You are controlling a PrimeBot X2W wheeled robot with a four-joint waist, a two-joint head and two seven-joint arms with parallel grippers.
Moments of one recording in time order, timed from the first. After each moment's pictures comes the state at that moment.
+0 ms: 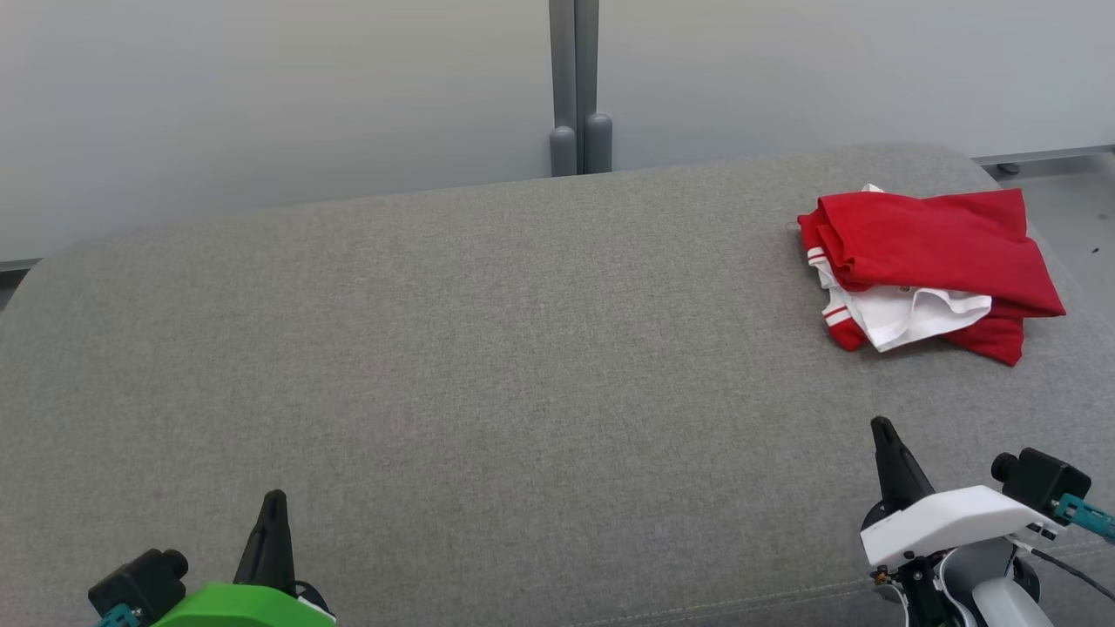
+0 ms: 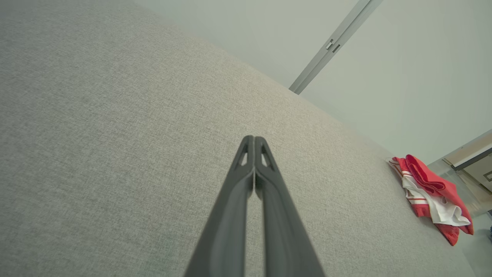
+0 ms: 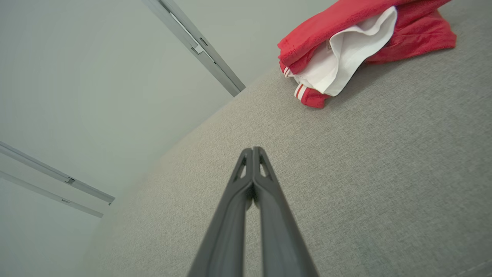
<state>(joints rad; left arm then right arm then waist) 0.12 0.04 -0.11 0.15 -0.74 0.05 -0.14 0.05 -0.12 0.19 0.23 0.80 -0.05 -0.15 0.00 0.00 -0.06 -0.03</state>
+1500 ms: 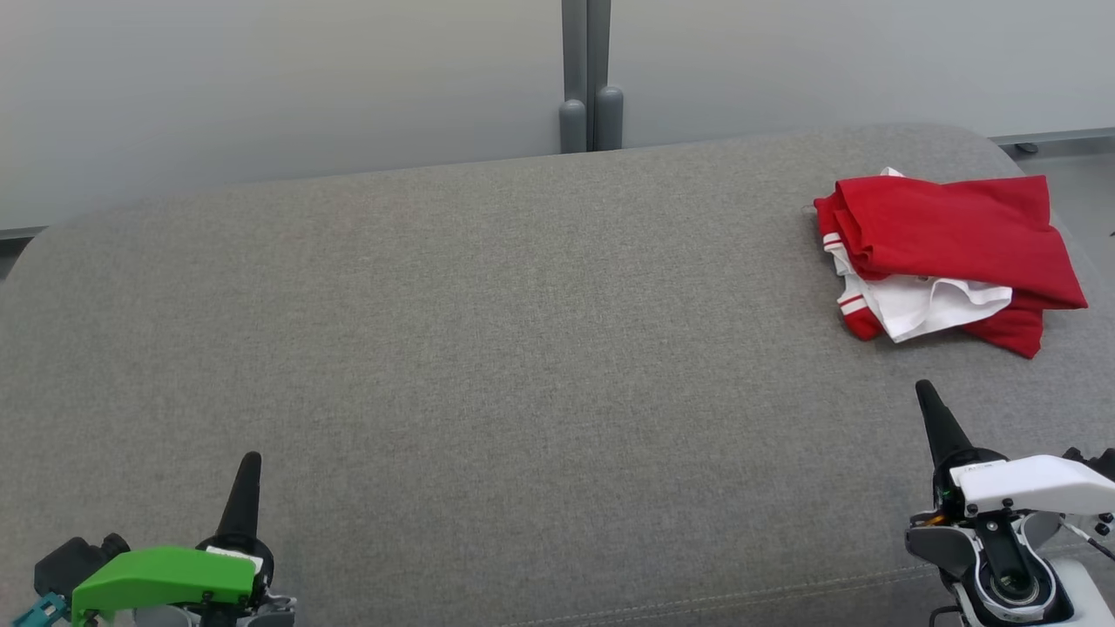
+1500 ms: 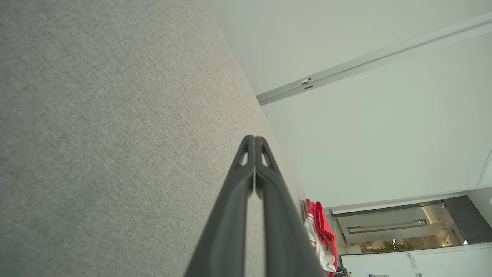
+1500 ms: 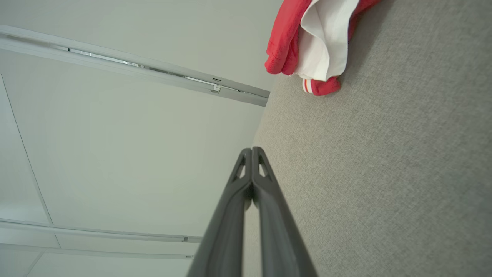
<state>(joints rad) 0.02 0.05 -0.01 0.22 -1.30 -0.05 0.00 -0.01 -0.08 0.01 0.26 1.31 0.05 0.00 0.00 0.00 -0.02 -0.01</state>
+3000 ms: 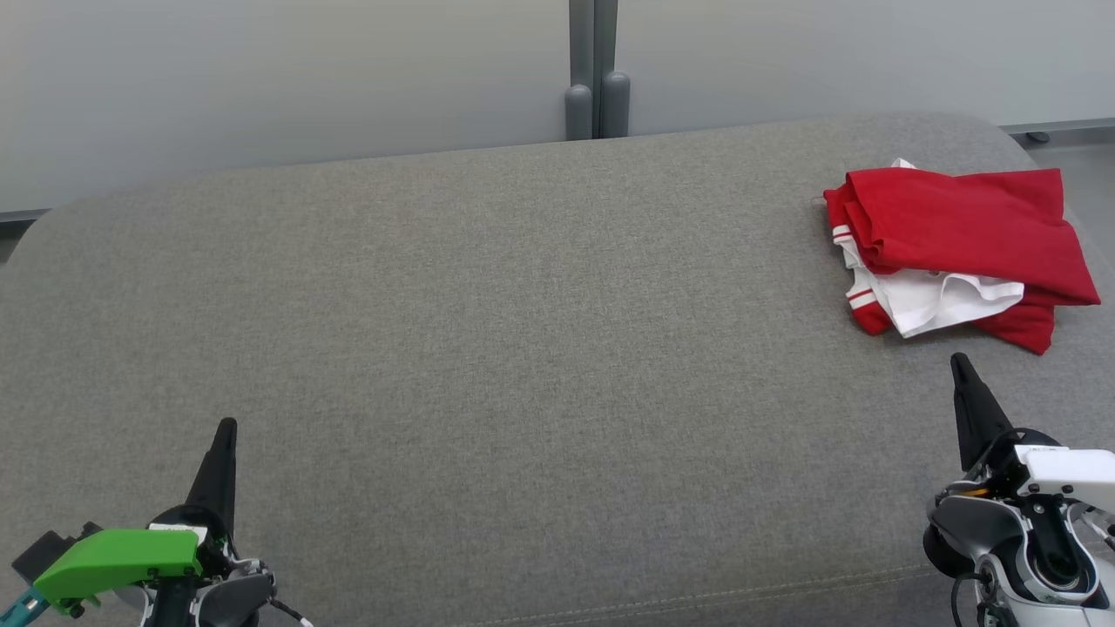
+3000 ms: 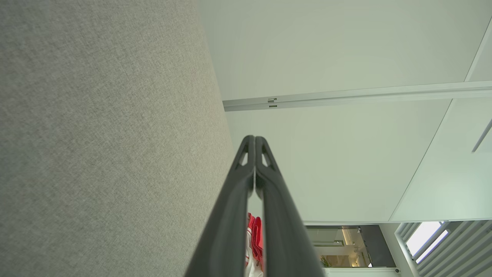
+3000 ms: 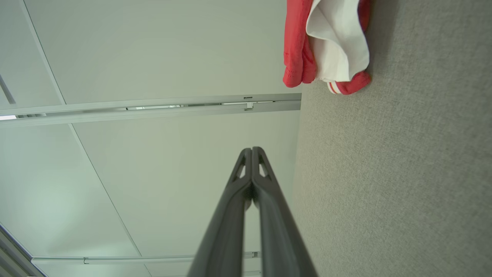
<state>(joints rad) -0.05 0.05 0.05 0.28 -1.62 -0.12 0.08 -0.05 -0.06 -0.11 0.28 1.62 0.11 0.09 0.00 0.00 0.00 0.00</state>
